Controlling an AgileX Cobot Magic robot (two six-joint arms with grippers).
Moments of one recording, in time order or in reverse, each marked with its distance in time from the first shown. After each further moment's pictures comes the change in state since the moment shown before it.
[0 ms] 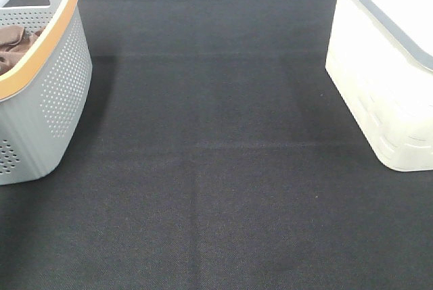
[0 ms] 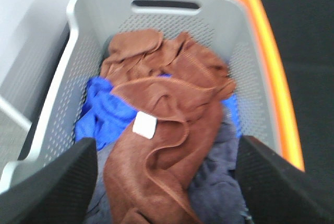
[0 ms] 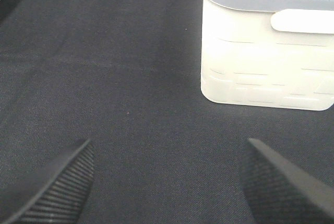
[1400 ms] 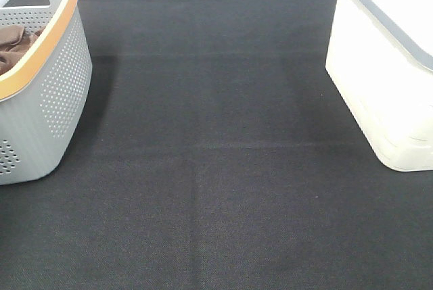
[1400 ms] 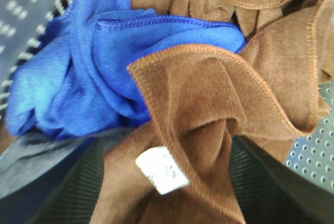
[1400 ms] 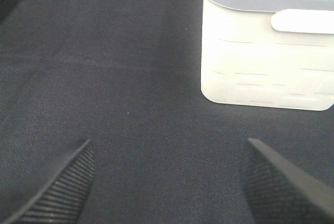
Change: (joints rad) left arm 0.223 0.775 -0.540 -0.339 0.284 -0.122; right arm 0.000 0.000 0.000 0.000 0.000 0.000
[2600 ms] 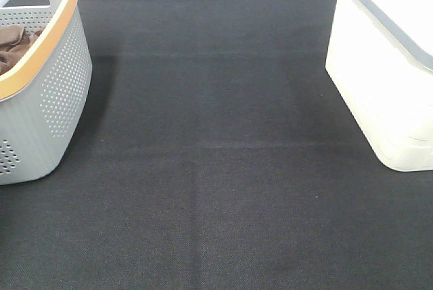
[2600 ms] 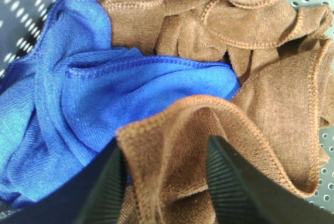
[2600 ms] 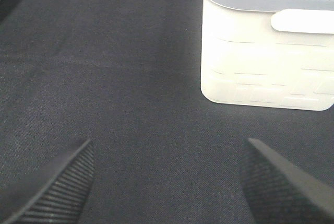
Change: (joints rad) left arm 0.000 0.083 -0.017 -0.042 -0.137 0.000; right arm 0.000 0.000 0.000 0.000 0.000 0.000
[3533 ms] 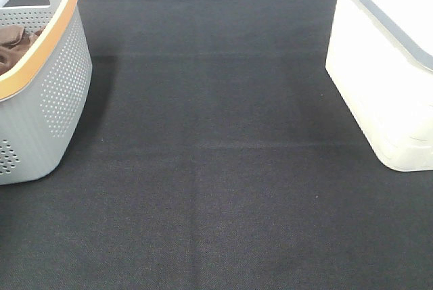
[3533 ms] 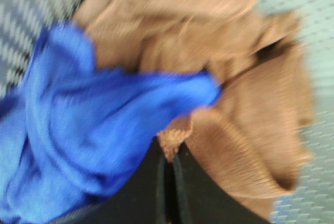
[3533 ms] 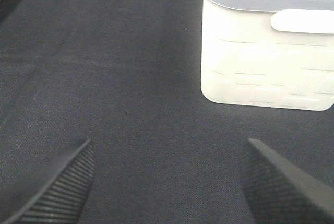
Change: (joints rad) left arm 0.000 -0.012 -0.043 -0.018 -0.001 0.102; right arm 0.000 0.000 0.000 0.000 0.000 0.000
